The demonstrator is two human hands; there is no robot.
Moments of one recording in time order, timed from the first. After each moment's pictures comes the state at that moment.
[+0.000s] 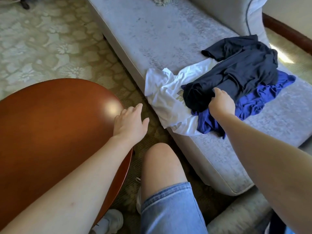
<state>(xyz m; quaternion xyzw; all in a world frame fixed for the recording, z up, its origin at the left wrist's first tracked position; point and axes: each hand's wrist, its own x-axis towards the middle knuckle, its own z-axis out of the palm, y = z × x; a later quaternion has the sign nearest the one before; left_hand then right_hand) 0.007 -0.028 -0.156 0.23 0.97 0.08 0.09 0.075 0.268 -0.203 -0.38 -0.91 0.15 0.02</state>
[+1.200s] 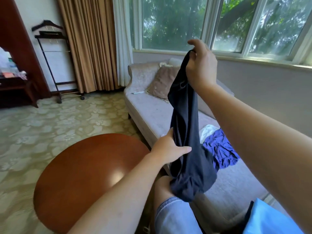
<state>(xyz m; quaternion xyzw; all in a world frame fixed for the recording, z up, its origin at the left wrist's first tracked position) 0.158 -0.081 0.041 0.29 0.85 0.42 0.14 0.149 0.041 0.222 -0.07 -0.83 0.20 0.52</state>
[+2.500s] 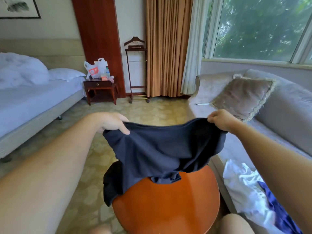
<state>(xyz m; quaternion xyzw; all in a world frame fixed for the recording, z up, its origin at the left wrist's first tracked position) 0.019 -0.434 0.176 -0.02 0.93 0.31 0.21 -0.008 -0.053 0.143 -0.03 -0.94 0.34 0.05</state>
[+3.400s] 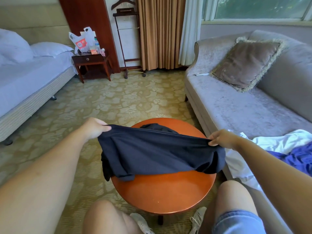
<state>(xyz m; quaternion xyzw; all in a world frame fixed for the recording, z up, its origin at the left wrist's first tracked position) 0.022 -0.465 0.052 -0.17 0.91 0.37 0.05 0.029 -0.009 -0.012 -0.06 -0.92 0.35 -0.19</state>
